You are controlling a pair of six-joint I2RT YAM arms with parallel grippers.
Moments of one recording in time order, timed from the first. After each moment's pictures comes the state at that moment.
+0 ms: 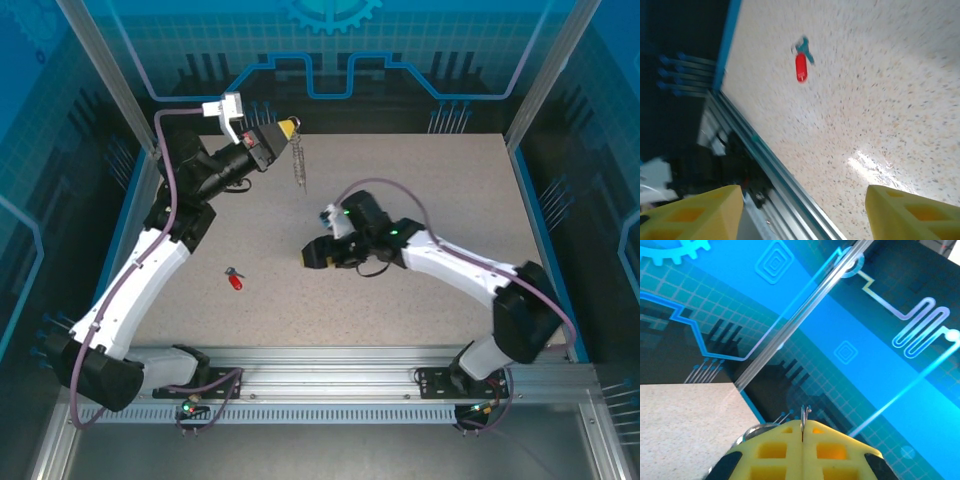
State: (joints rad) left arm -0.33 1.24 1.32 0.08 0.47 -0.79; right arm 0.75 1.58 1.15 -0.43 -0.54 0.60
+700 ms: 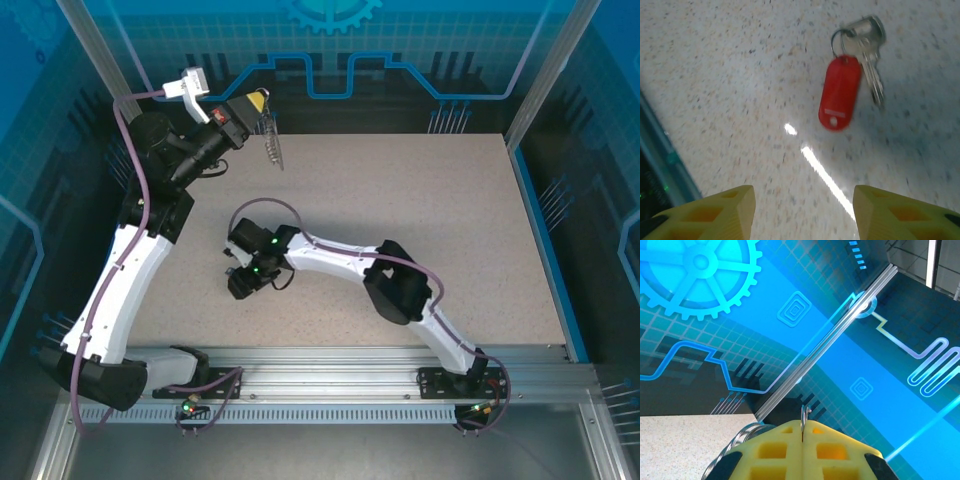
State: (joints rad) left arm -0.24 1.24 1.48 -0.04 0.41 -0.80; right arm 1.05 2.35 2.00 -0.75 -0.27 0.35
